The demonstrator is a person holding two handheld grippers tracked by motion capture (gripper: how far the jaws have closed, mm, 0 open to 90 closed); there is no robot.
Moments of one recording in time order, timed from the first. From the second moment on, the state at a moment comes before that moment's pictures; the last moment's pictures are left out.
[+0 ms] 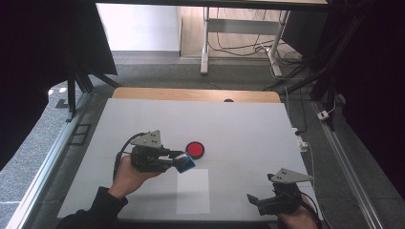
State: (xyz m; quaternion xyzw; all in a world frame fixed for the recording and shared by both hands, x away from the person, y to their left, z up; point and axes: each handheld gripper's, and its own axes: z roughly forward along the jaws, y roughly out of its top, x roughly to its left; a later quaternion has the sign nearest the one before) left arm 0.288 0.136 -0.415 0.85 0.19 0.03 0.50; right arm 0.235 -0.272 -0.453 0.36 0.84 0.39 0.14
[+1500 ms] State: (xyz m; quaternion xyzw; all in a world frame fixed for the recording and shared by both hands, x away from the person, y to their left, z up) left arm 0.288 0.128 -0.419 0.85 0.15 -0.01 0.50; right arm 0.276 -0.157 -0.456 0.18 0.87 0.45 0.01
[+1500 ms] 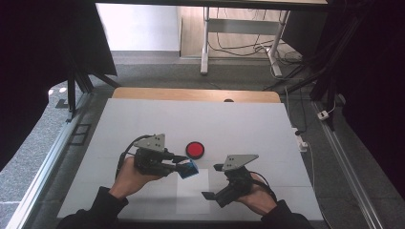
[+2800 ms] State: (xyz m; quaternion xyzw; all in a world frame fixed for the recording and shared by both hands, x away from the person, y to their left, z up) left arm 0.284 0.127 -0.420 0.85 0.08 -0.02 0.52; right arm 0.296 -0.126 -0.455 0.08 0.86 0.49 -0.07
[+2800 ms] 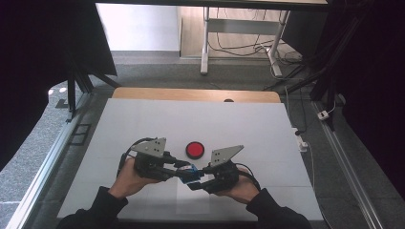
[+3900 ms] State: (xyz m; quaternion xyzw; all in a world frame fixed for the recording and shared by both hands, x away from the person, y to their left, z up) left arm 0.282 0.131 -0.418 0.84 0.05 -0.01 0.53; right arm 0.300 -0.127 -0.452 0.08 0.85 0.50 -0.11
